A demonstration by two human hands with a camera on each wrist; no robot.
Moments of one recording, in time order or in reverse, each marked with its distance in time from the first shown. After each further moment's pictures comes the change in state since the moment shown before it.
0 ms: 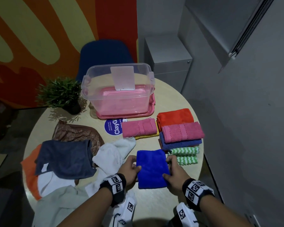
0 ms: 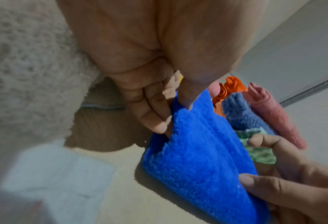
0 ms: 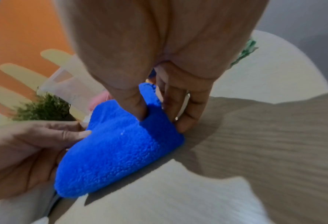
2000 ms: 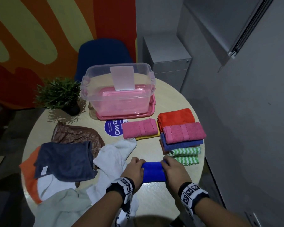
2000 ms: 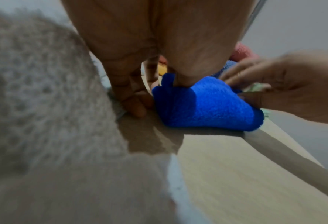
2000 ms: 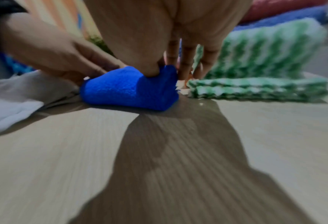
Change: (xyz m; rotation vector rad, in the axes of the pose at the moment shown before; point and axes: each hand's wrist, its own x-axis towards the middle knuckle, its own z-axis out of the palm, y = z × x) left_hand 0.027 -0.020 0.016 0.660 0.091 0.264; right_hand 0.015 0.005 0.027 -0.635 0.264 -0.248
